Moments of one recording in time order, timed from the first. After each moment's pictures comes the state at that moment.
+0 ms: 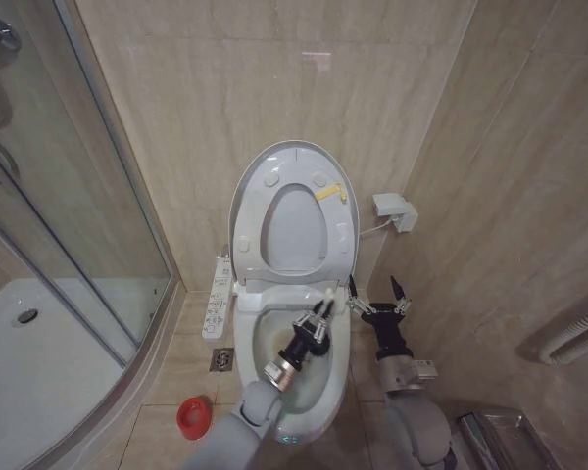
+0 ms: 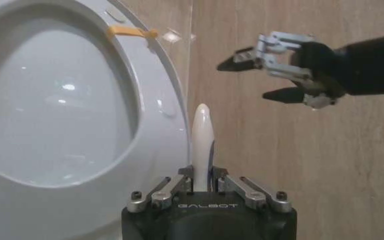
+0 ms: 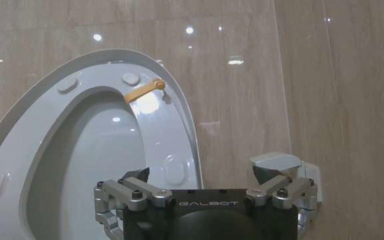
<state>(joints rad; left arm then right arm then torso) 0.88 -1.46 0.17 -1.25 -0.21 -0.68 0.15 -1.36 1.38 0.43 2.02 0.17 0.20 0.18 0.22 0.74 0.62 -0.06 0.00</state>
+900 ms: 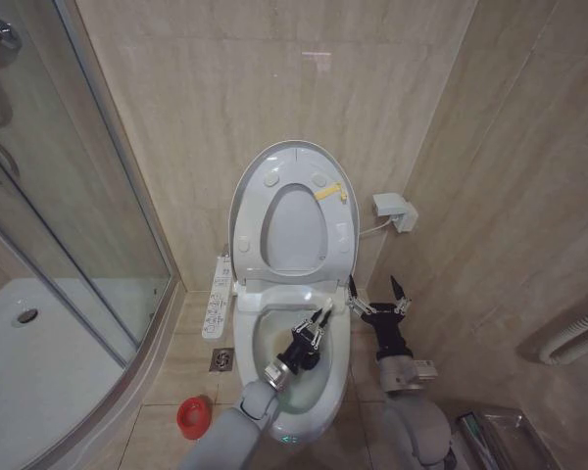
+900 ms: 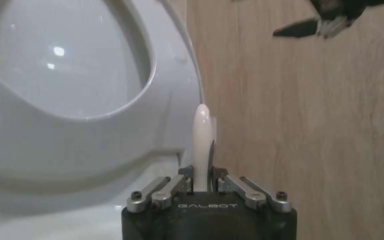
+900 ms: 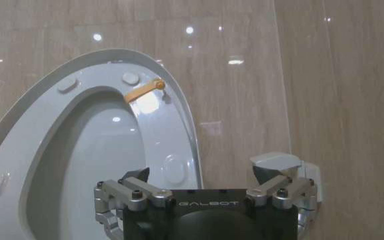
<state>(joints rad) 0.78 -1.48 0.16 -0.97 -0.23 -0.78 0.23 -1.36 1.38 0.43 2.02 0.17 0.20 0.18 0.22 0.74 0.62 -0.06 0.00</state>
